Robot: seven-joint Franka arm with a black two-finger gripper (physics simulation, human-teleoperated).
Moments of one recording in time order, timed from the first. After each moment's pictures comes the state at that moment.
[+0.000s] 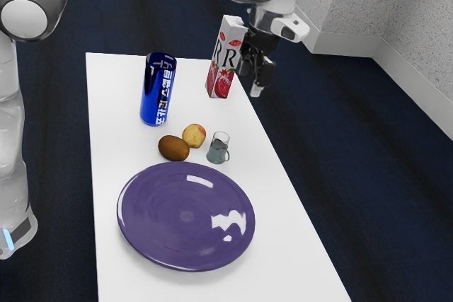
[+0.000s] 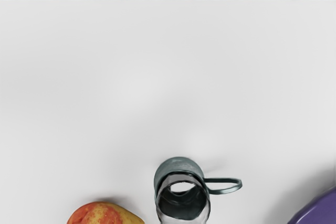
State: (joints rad) arm 0.00 0.00 0.00 -1.57 0.00 1.56 0.00
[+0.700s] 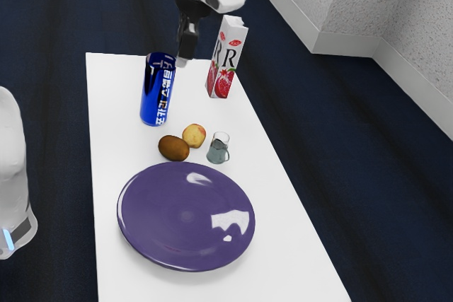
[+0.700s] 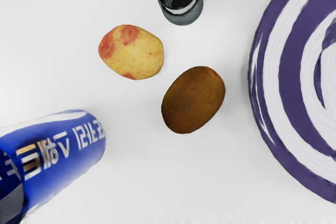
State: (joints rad) arm 0.16 -0.45 -0.19 -1.80 0.06 1.31 0.17
